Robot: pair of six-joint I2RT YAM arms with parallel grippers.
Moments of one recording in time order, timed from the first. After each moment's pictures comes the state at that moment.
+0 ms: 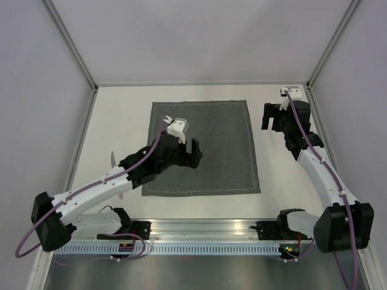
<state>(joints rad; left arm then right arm) -0.85 1.05 0.89 -0.34 -0.24 -0.44 0.08 1.18 0.94 -0.21 0.04 0.04</state>
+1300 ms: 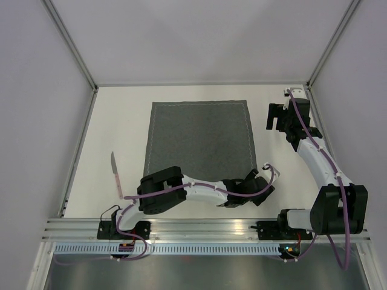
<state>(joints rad) -1.38 2.17 1.43 0.08 -0.37 -0.29 0.01 1.32 0.99 -0.25 0.11 0.03</state>
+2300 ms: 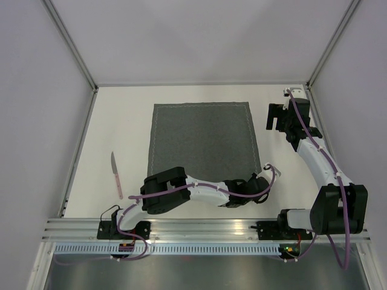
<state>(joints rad) -1.37 2.21 1.44 0.13 -0.37 -0.29 0.01 1.32 0.99 -0.25 0.11 0.03</state>
